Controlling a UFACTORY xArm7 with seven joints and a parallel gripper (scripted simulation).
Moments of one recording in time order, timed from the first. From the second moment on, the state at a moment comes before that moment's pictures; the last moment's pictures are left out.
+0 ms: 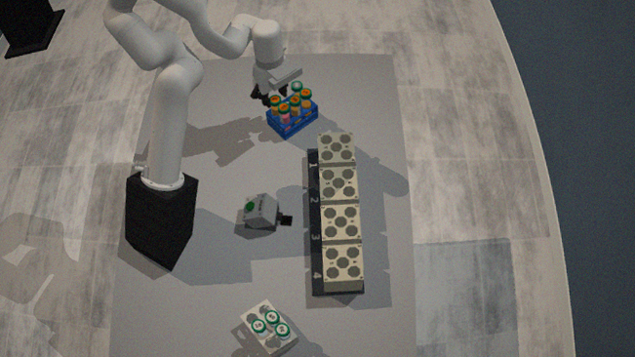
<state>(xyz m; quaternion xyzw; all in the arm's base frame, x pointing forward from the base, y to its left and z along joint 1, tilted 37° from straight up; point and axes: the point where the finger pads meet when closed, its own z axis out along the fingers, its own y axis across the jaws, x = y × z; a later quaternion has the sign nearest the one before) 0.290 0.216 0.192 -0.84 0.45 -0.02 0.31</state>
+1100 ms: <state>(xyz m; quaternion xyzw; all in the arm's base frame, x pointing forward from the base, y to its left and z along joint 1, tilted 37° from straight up) 0.296 0.223 0.180 -0.84 0.45 -0.02 0.31</state>
